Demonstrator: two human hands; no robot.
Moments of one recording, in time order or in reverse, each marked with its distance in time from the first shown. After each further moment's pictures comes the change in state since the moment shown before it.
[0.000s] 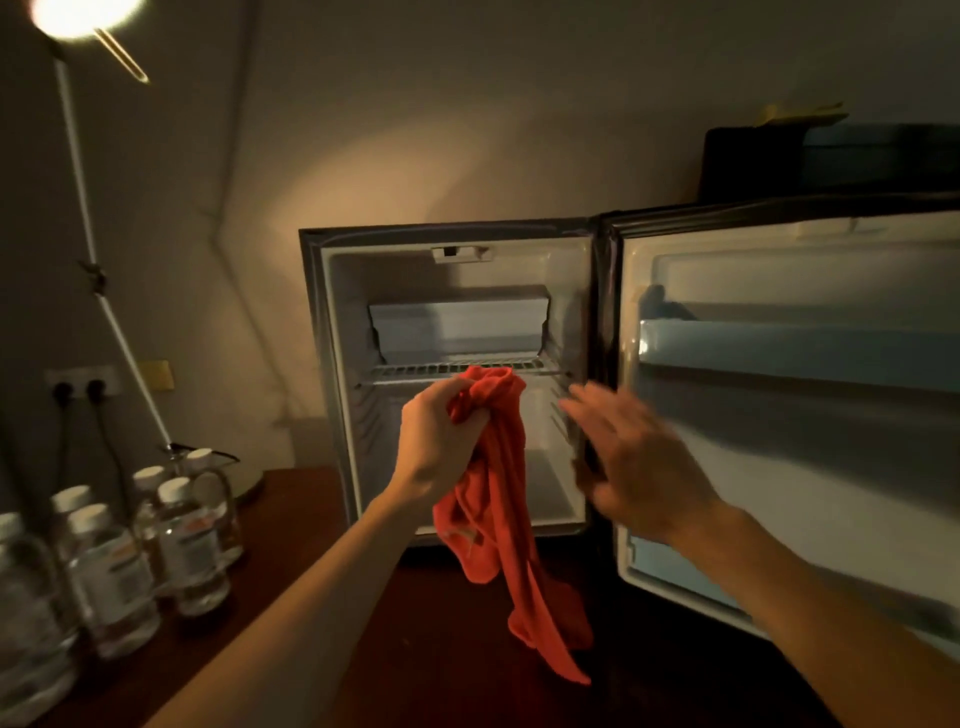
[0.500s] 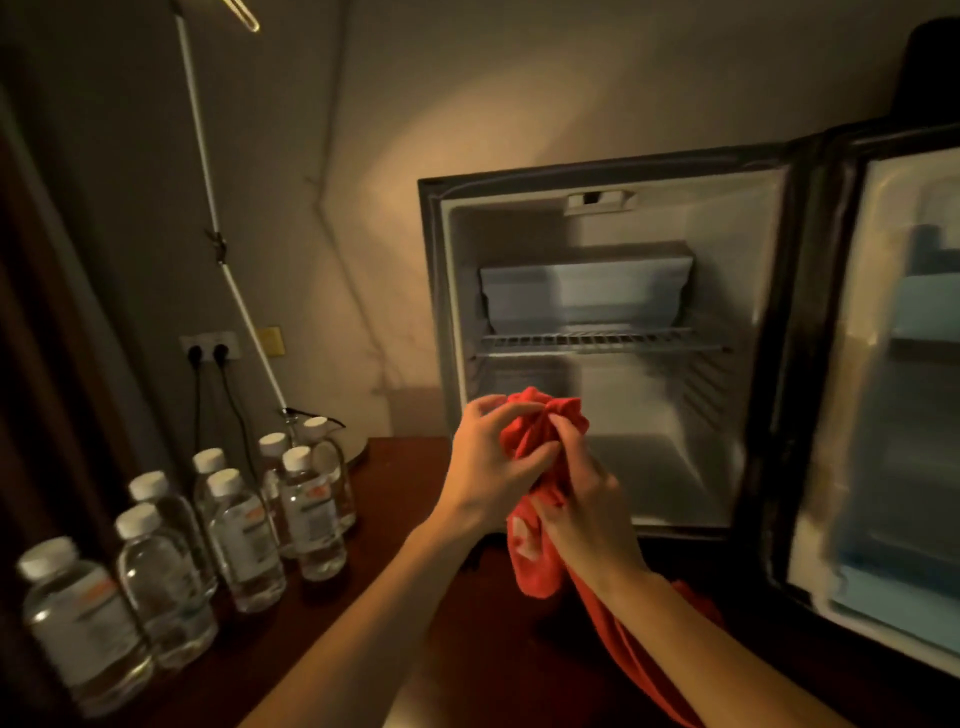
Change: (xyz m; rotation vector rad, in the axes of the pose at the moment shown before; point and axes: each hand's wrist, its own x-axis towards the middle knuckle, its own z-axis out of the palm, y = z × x) left_hand -0.019 -0.096 -0.059 0.114 -0.108 -0.084; right_hand 0.052 -0.151 0.158 0.829 0.160 0.341
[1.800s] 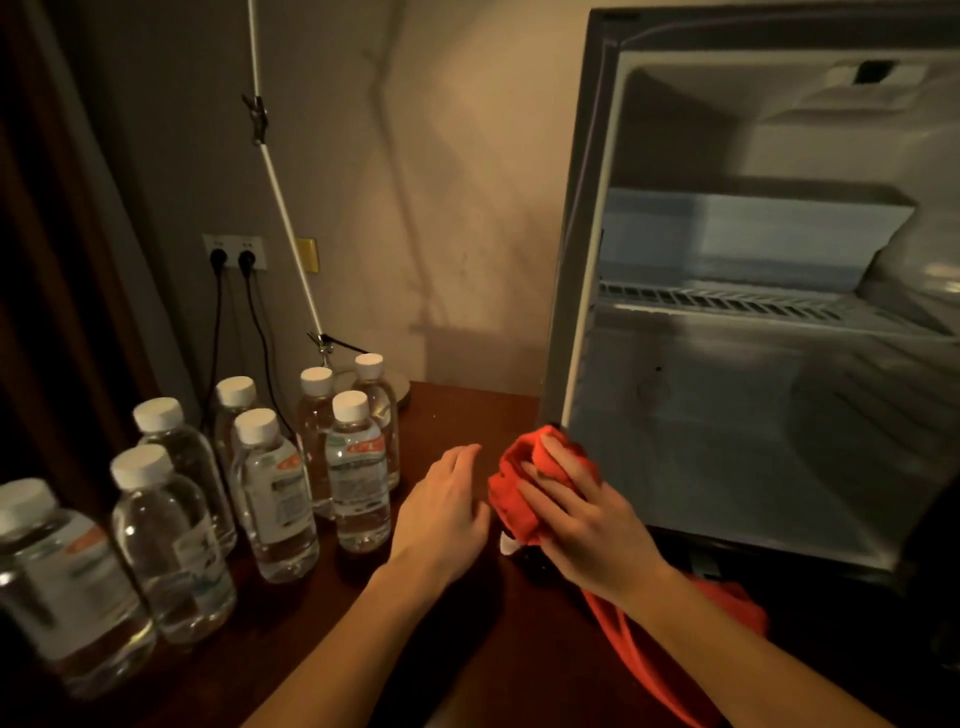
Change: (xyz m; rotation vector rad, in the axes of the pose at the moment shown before) left_hand -0.048 -0.195 -0.034 0.471 -0.185 -0.272; right_hand 0.007 0.069 0.123 -0.577 -0.409 -0.688
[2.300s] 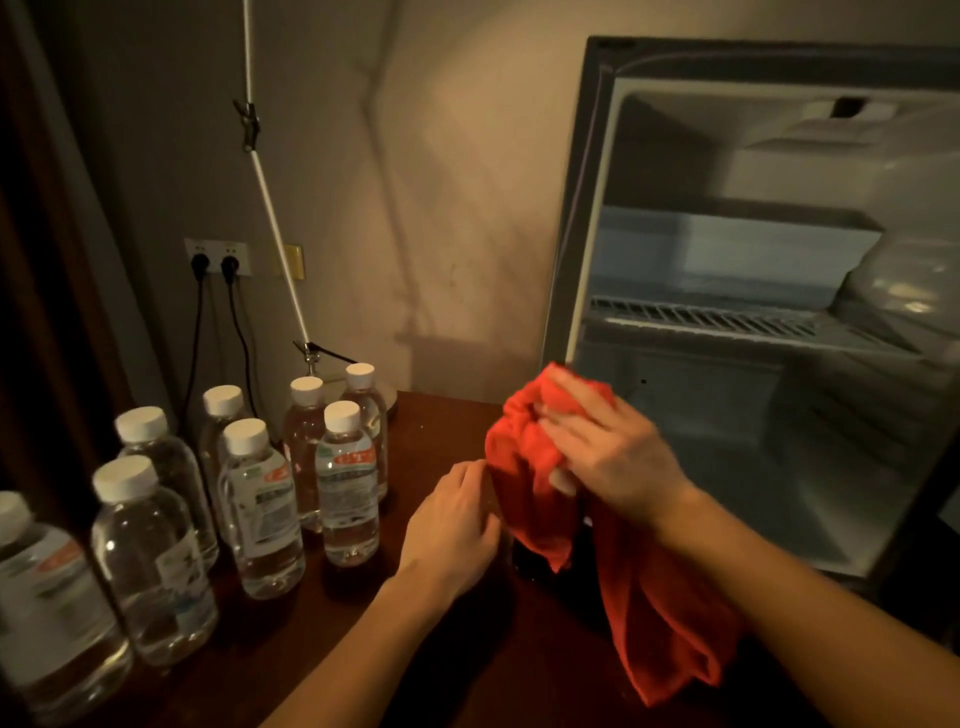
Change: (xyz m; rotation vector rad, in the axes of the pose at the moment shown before) left_hand 0.001 0.015 0.004 -0.071 -0.021 0.052; right_hand 0.052 0.049 -0.059 -0.254 0.213 -0.191
